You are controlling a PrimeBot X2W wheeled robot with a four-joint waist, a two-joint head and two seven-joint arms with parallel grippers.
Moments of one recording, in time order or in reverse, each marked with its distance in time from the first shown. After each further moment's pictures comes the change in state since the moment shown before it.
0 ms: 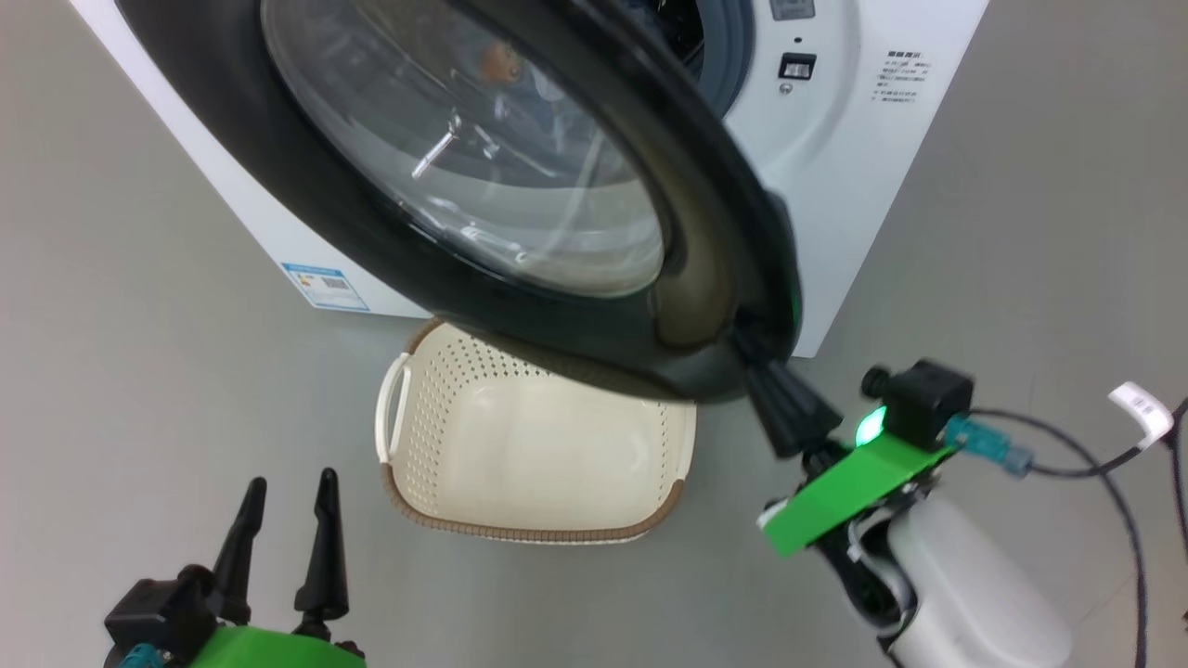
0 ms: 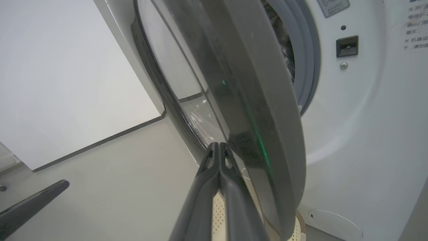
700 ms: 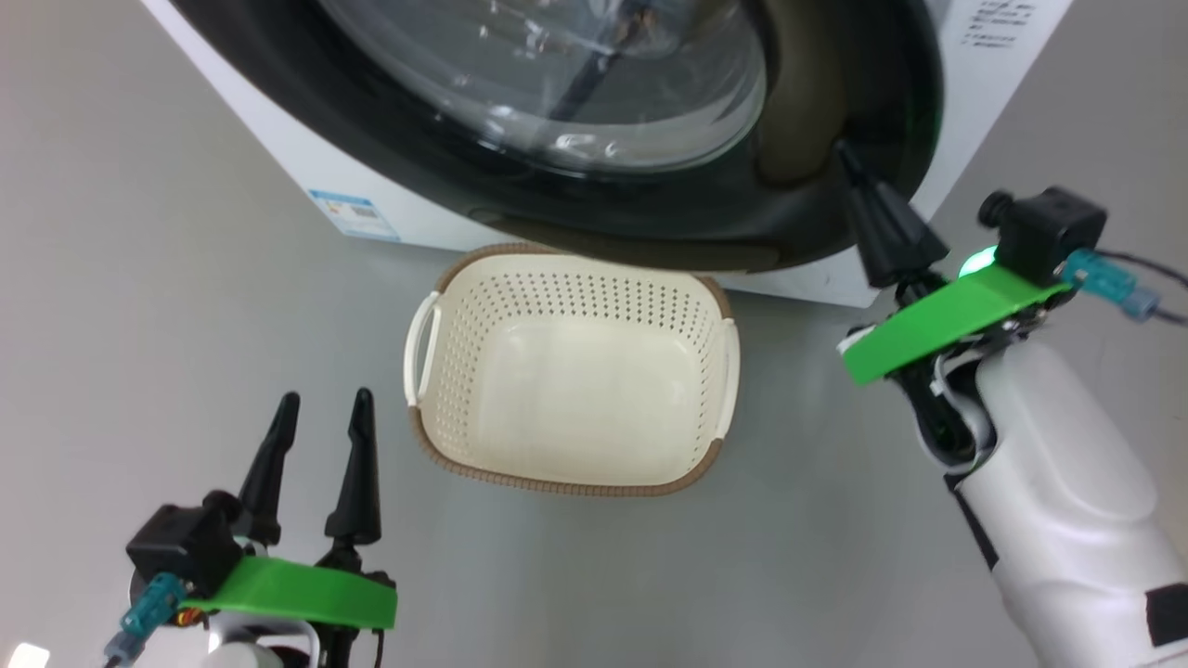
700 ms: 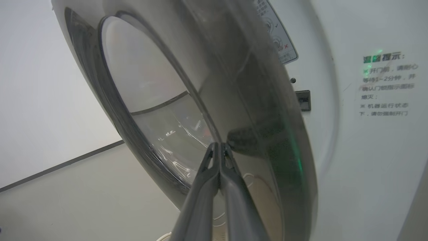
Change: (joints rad) left arm -0.111 -0.009 -0.063 -0.021 -0.008 0.000 0.000; right arm -0.256 -0.059 -0.134 0.106 -0.004 0.000 0.000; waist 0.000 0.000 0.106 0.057
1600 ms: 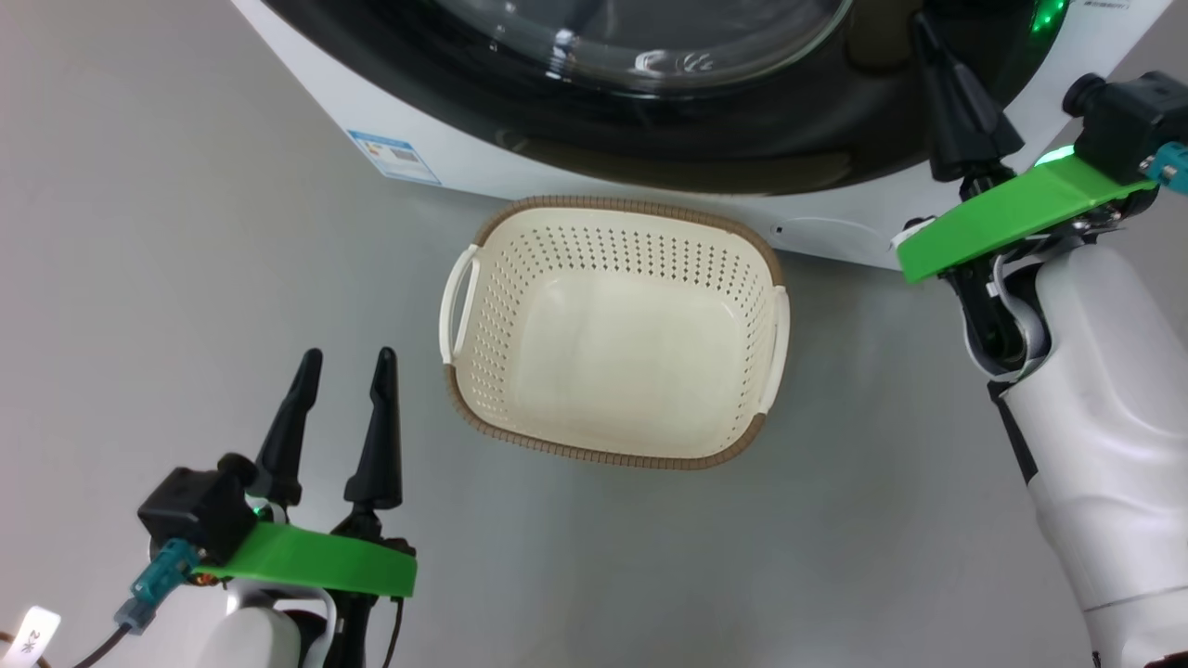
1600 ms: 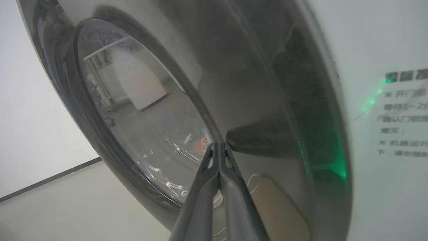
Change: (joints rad) left arm -0.072 -0.006 -0.044 -0.013 -0.027 0.000 0.000; right arm -0.164 -0.026 -0.079 0.073 -0.022 0.001 -0.001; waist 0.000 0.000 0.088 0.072
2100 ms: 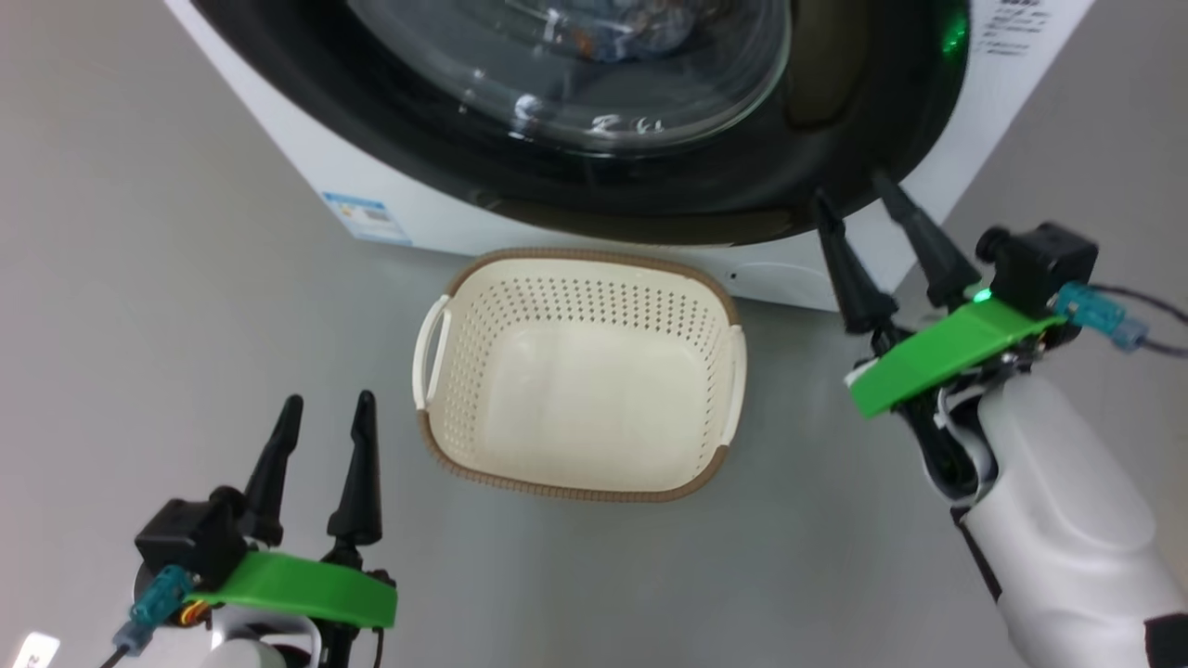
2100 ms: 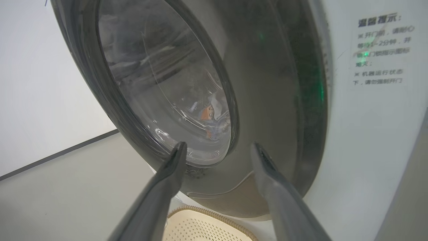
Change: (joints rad) left arm 0.036 0.003 0.039 0.063 0.027 0.000 0.000; right arm 0.186 0.014 0.065 -0.039 0.002 -0.001 0.000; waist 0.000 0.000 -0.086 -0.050
